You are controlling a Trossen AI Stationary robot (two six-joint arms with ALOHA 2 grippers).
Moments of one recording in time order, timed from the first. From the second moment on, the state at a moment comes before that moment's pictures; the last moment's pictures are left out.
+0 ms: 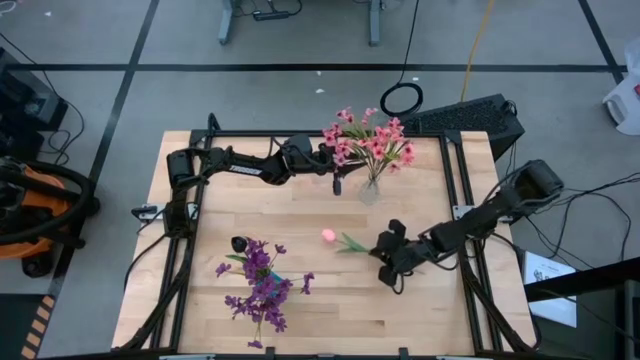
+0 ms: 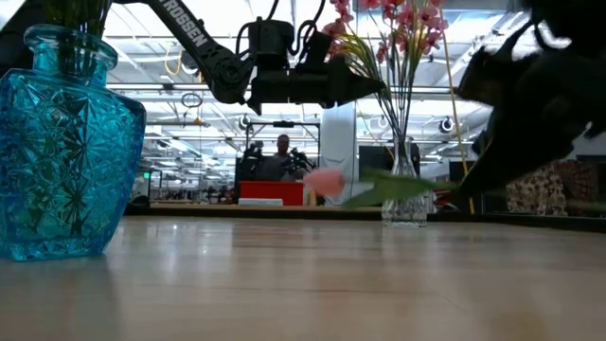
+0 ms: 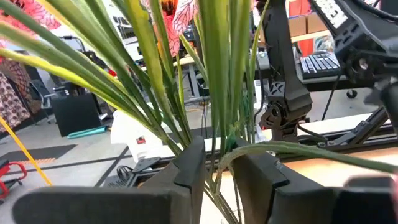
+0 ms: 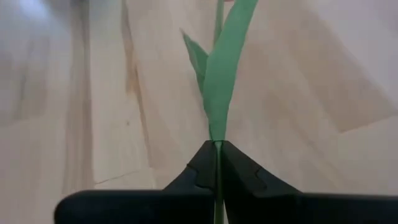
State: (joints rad) left arm 0.33 1.98 1.19 0.87 0.32 0.21; right arm 0.47 1.42 0.50 0.09 0.41 0.67
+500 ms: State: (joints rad) left arm 0.34 1.89 1.19 0.66 0.35 0.19; right arm 0.64 1.03 0.50 -0.14 0.98 0.61
